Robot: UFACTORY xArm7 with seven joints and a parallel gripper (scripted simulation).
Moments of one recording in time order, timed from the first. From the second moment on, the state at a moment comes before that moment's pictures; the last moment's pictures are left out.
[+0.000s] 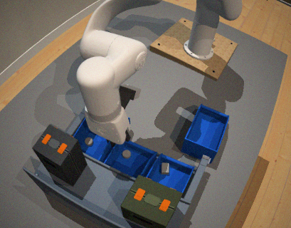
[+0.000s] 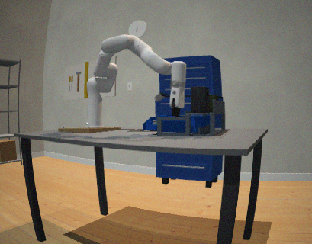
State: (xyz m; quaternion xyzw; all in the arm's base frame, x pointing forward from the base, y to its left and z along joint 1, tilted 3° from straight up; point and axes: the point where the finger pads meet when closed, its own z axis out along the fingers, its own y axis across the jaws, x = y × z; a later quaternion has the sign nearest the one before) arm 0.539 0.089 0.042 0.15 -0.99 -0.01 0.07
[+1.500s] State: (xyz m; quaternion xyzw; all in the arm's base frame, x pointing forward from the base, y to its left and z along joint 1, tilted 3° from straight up) arm 0.538 0.089 0.040 0.15 -0.99 -0.02 0.05
